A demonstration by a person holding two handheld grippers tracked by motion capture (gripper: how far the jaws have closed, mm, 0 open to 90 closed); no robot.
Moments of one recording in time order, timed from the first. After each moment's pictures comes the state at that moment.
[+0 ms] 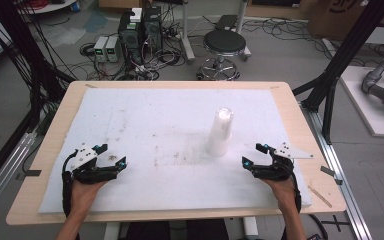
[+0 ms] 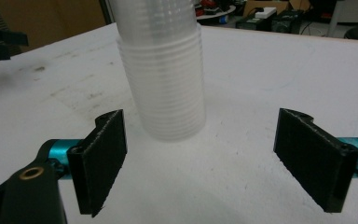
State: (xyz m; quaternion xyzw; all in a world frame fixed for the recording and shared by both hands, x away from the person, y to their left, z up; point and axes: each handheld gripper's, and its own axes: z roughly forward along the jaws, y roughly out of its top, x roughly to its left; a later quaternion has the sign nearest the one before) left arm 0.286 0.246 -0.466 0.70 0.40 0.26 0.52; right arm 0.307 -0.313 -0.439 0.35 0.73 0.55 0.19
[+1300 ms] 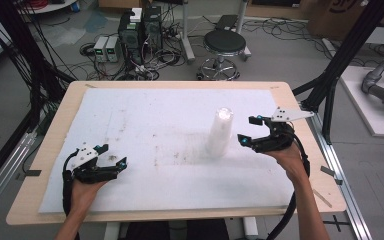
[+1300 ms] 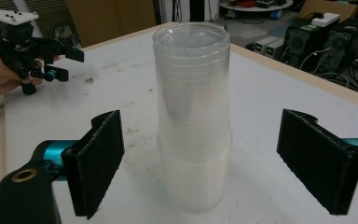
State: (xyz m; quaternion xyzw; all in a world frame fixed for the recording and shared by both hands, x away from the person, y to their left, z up) left arm 0.288 0.246 -0.466 0.71 0.40 0.25 0.52; right arm 0.353 -0.289 -0.343 0.26 0.79 0.53 0.14
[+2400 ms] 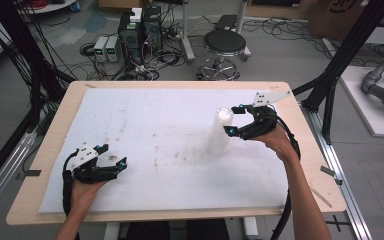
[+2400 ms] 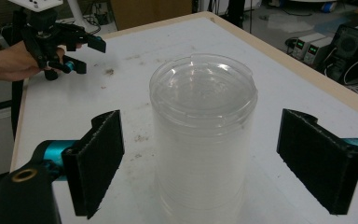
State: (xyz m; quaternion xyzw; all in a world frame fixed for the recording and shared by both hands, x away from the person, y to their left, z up) left arm 0.288 0.246 -0.467 0.71 0.40 0.25 0.52; right arm 0.400 -0.254 -0.332 0.18 0.83 0.52 0.09
